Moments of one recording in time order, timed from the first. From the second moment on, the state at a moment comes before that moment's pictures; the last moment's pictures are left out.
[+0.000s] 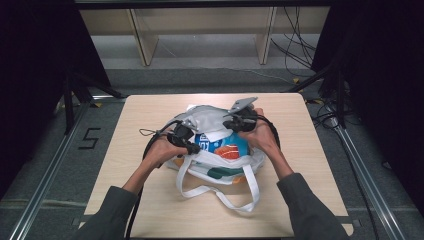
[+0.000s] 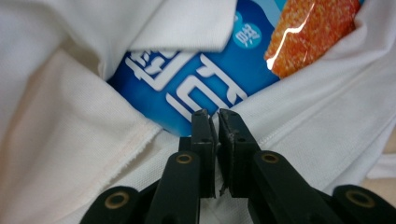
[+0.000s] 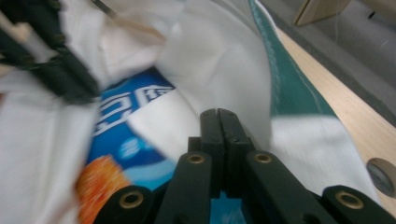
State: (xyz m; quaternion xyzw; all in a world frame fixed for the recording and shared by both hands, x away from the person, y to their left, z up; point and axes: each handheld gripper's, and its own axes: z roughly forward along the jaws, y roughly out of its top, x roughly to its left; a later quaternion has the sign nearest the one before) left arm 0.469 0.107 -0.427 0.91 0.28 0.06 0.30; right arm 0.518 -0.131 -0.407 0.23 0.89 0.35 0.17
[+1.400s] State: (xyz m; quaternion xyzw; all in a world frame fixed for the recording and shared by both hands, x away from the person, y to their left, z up) left arm 0.511 0.176 -0.419 0.82 0.41 0.17 0.36; right arm 0.465 -0.235 -0.432 0.32 0.85 0.36 0.20
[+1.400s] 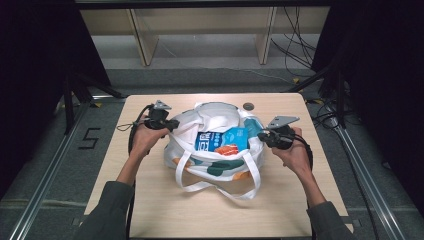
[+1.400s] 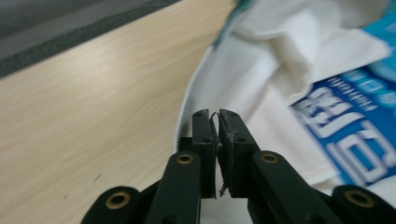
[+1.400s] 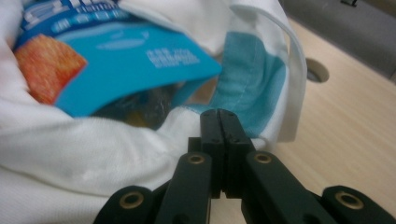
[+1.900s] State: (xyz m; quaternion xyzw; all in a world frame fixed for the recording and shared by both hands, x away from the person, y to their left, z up) left arm 0.490 0.175 -0.411 0.80 0.40 0.14 0.42; right arm 0.452 -0.238 -0.415 0.32 0.84 0.40 0.21
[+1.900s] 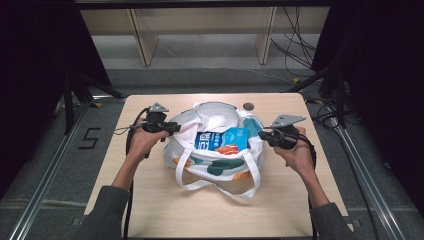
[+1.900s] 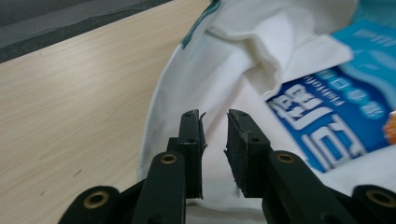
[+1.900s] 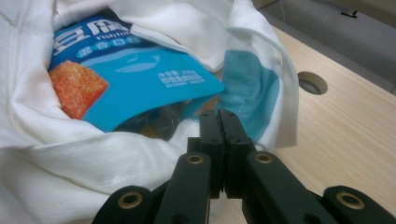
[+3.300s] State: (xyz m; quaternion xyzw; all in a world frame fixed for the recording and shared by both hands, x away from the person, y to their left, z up) left arm 0.413 0.179 -0.403 0.79 0.35 0.12 0.50; right arm 0.425 -0.247 -0.409 0.33 0.82 0.42 0.22
